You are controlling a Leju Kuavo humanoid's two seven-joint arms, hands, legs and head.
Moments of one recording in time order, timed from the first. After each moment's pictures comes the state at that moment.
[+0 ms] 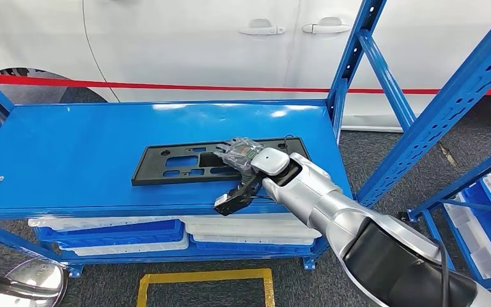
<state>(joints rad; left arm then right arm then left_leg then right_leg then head) -0.04 -0.14 0.50 -0.19 -0.07 0.13 0.07 -1.03 0.10 1.09 -0.53 1.11 0.07 -0.12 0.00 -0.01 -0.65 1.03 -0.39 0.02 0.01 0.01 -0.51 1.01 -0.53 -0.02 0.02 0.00</state>
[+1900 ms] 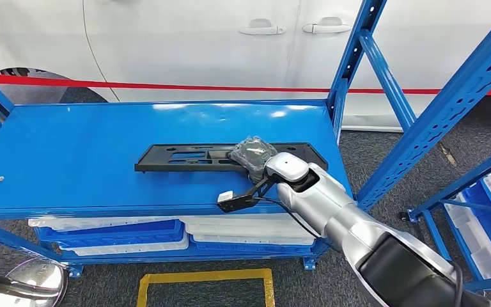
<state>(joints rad) -0.04 -0.15 0.53 -0.19 -0.14 0.03 -0.13 -0.90 0.00 0.92 -0.74 1.07 -0.03 -0.16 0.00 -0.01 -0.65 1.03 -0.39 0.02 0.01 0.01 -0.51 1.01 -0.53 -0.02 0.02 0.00</state>
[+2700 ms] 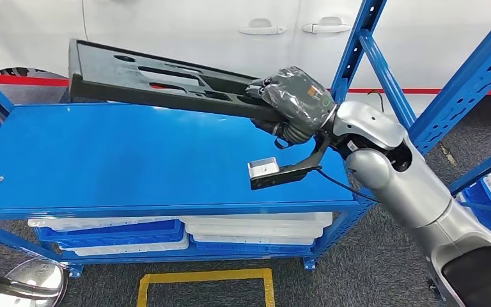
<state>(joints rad) -0.03 -0.15 0.57 -0.19 -0.12 -0.06 -0.27 -0.91 -0.37 0.75 -1.68 0.68 0.17 -0.16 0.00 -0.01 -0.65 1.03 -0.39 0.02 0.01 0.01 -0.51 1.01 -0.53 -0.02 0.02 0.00</state>
